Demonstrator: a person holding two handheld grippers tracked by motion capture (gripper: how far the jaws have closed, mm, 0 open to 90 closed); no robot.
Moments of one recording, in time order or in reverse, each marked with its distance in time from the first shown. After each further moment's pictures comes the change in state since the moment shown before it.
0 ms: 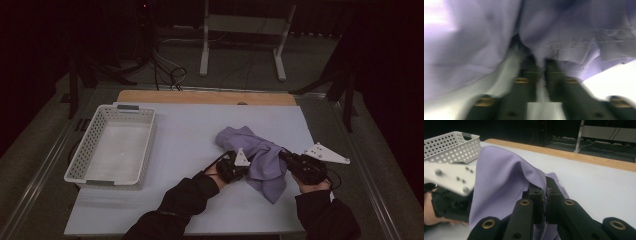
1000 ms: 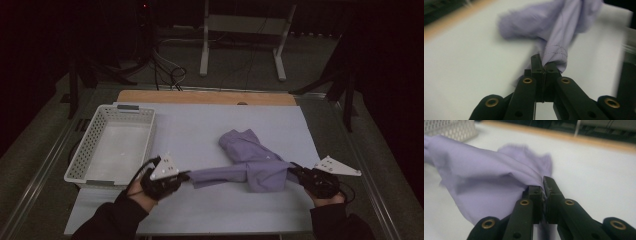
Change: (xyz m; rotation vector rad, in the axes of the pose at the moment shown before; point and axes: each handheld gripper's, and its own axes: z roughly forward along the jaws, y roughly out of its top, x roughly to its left) left arm -0.018 -0.063 -0.207 -0.062 0.104 -0.080; right arm -0.017 -0.033 -0.029 0.111 0.001 -0.019
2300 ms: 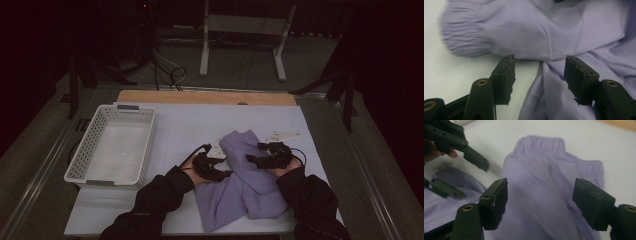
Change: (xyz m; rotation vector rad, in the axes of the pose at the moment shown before) left arm 0.030 0.028 0.169 0.089 -0.155 0.047; right arm 0.008 0.036 0.134 0.178 0.226 -0.123
